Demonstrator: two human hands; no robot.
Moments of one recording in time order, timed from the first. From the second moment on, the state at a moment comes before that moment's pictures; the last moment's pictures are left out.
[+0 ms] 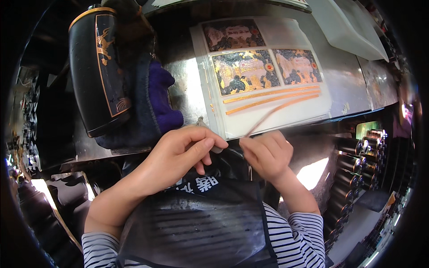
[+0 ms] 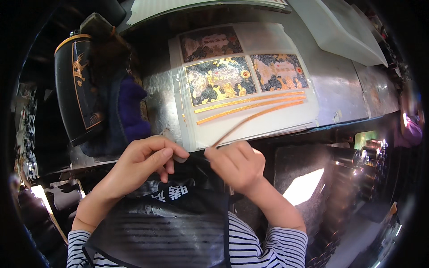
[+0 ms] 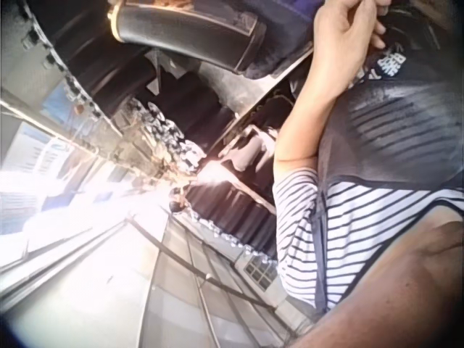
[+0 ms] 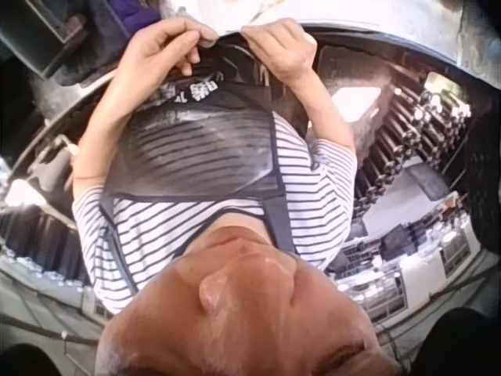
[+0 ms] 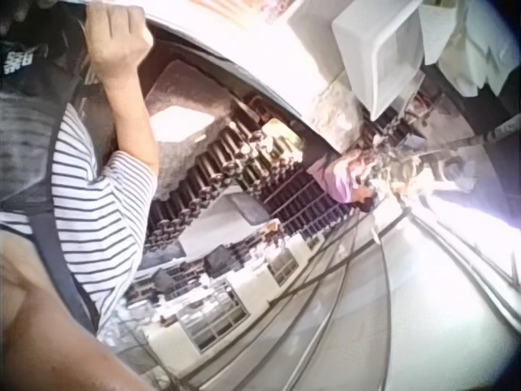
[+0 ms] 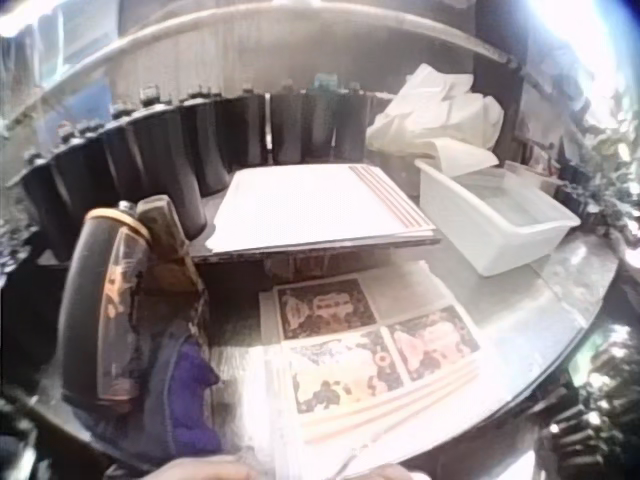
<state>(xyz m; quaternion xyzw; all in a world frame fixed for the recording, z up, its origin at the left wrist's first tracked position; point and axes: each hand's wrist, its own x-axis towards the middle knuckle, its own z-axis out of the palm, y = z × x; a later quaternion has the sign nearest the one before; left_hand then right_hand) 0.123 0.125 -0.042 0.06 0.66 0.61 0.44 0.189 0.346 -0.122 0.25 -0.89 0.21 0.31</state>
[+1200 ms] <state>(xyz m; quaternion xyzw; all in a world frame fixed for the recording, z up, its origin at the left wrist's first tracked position) 0.124 -0.013 -0.004 0.07 0.87 0.49 -0.02 0.092 0.210 -0.004 0.12 -0.78 0.59 -0.15</state>
